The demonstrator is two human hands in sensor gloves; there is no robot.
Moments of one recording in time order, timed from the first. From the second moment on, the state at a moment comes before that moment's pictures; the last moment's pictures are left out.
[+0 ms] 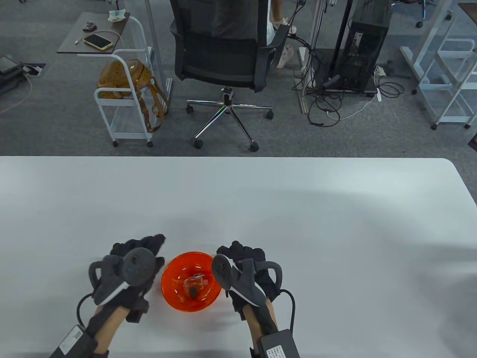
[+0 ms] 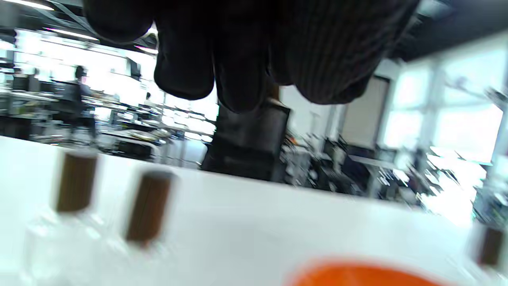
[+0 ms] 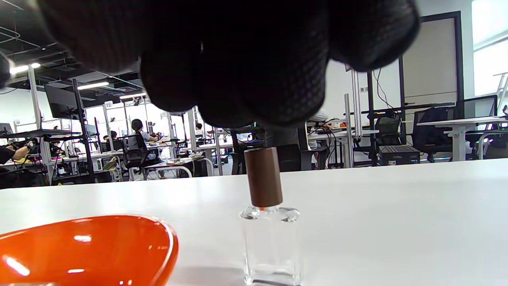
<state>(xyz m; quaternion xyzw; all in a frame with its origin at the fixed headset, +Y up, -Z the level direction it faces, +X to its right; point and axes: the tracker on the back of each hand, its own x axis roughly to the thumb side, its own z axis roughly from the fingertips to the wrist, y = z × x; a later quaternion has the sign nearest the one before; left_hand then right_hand) -0.282 -0.652 -0.298 0.09 -0.01 0.11 0.99 -0.011 -0.683 -0.296 0.08 -0.12 0.99 0.06</state>
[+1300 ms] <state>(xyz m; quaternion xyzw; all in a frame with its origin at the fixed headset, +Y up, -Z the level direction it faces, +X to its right) -0.290 -0.651 -0.273 0.12 -0.09 0.27 0.95 -0.022 -0.681 -0.290 0.10 -0.10 0.99 0.08</state>
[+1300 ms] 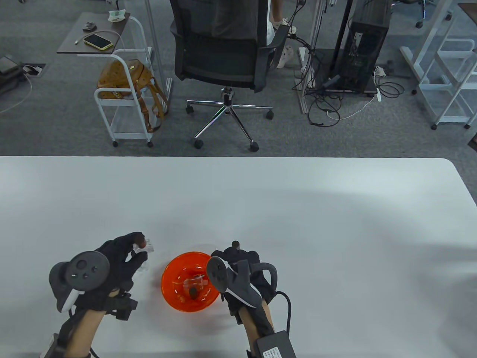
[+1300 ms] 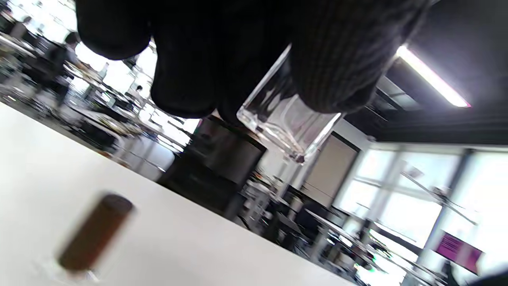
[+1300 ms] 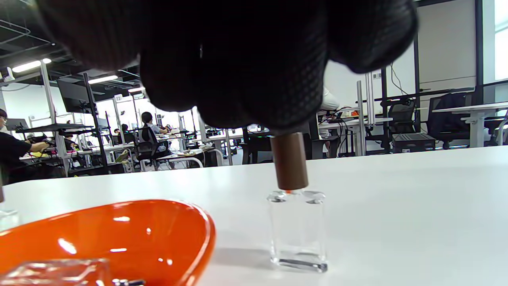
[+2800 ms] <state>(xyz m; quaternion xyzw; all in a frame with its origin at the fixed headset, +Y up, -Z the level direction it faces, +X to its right) -0.255 -0.700 -0.283 0.02 -0.12 0.18 0.98 -0.073 -0.715 -0.280 0.18 0.00 0.98 -0.05</state>
